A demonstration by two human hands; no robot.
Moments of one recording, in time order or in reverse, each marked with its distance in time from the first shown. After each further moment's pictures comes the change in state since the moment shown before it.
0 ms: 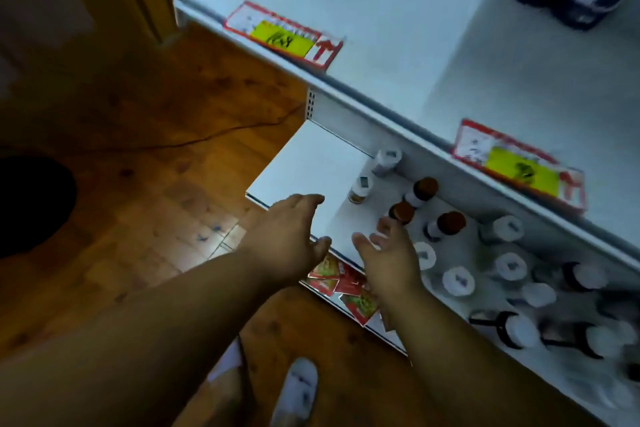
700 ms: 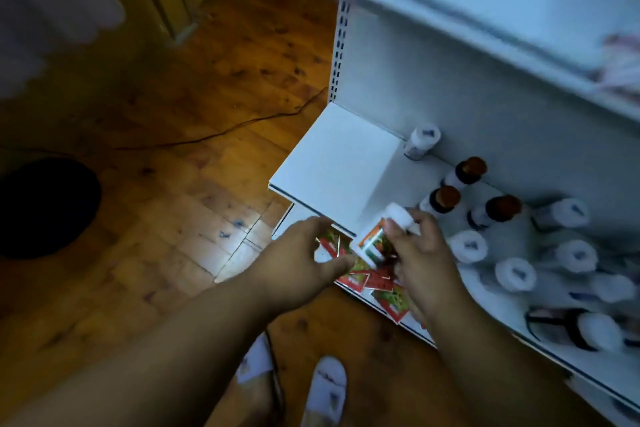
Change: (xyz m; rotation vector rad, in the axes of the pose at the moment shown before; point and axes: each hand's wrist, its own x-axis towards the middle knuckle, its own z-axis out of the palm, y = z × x) left_hand -0.010 -0.056 0.044 -0.424 -0.152 -0.181; right_hand 0.002 0.024 0.034 0.562 -0.147 0.011
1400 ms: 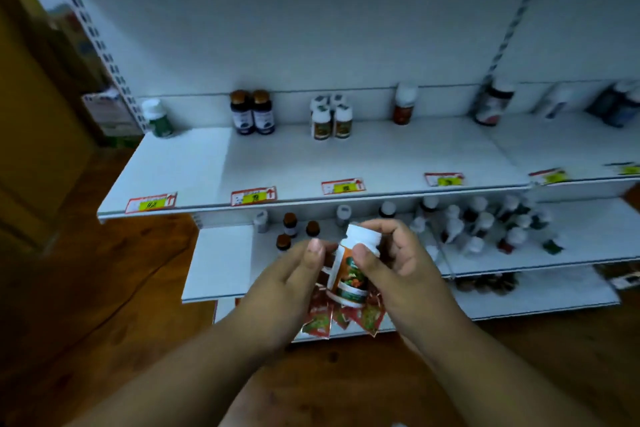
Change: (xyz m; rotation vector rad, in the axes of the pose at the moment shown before) left_hand -0.308 0.260 -0.020 -0.198 -0.404 0.494; right_hand -0.395 -0.200 -0.110 0.063 0.311 -0.480
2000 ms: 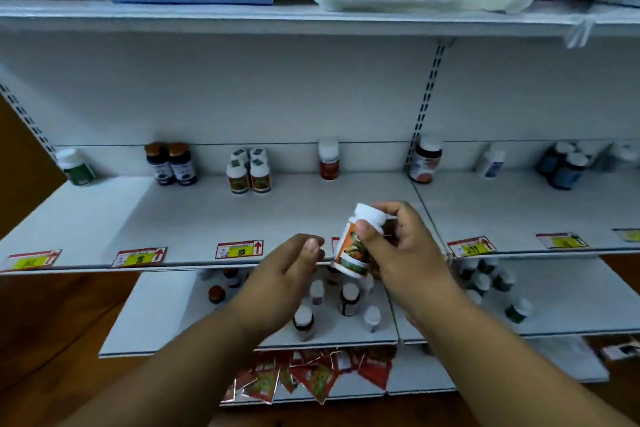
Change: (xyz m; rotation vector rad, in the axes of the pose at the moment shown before) left_hand 0.162 0.087 0.165 0.189 0.144 0.117; right_hand 0.124 -0.051 -0.229 -0.178 0.100 -0.079
